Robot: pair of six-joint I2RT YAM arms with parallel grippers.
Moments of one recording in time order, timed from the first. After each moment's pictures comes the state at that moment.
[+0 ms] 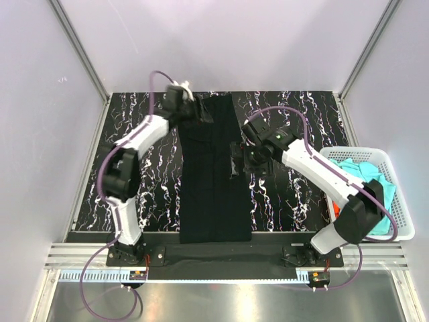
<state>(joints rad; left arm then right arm) -0.30 1.92 1.57 -0.26 0.35 -0.55 0.67 1.54 1.41 -1.00 -0.09 0.62</state>
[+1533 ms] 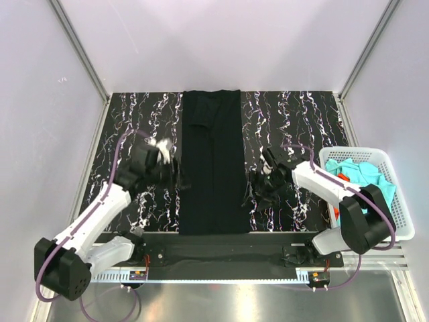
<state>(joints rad) -0.41 1.06 0.89 -0.60 0.31 -0.47 0.50 1.43 0.92 -0.77 -0.46 0.65</state>
